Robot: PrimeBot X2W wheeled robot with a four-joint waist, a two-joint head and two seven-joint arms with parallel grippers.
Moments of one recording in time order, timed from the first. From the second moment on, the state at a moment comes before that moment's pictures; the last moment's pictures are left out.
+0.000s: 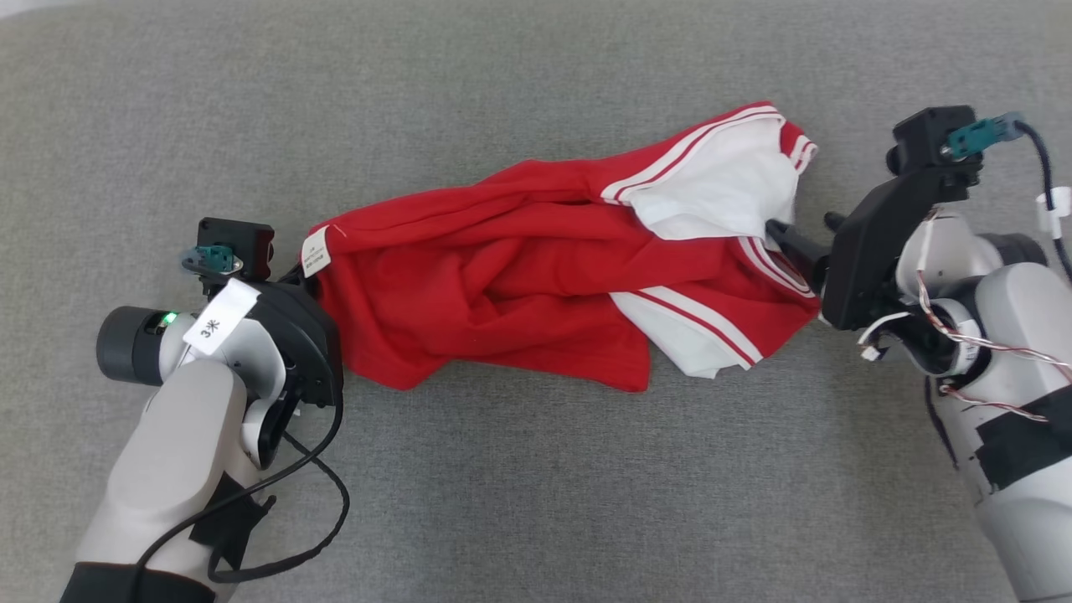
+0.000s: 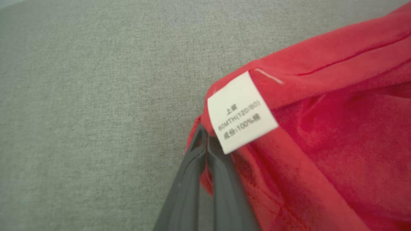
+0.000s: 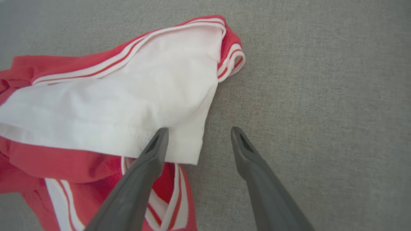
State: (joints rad) left arm -0.77 0.14 -0.36 0.78 -0.22 -0.03 0.23; right arm -0.69 -0.25 0.19 0.36 0.56 0.01 0.70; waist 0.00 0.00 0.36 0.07
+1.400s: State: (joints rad) left arm -0.57 0.17 -0.32 0.71 -0.26 0.00 0.05; right arm -0.51 -0.31 0.21 0.11 0.47 0.00 0.54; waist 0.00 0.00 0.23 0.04
